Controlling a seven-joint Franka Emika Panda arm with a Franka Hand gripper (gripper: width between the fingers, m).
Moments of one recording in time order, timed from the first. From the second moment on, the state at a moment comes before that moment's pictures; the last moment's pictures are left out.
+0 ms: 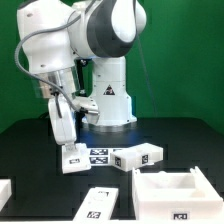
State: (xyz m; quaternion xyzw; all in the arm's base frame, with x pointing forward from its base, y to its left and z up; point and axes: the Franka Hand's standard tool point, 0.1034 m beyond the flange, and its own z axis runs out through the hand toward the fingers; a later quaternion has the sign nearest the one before) arm 0.443 -0.099 0.061 -0.74 0.66 0.06 0.05
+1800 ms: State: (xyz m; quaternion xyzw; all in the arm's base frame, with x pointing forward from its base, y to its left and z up) arm 0.445 0.061 0.082 -0.68 0.72 0.13 -0.05
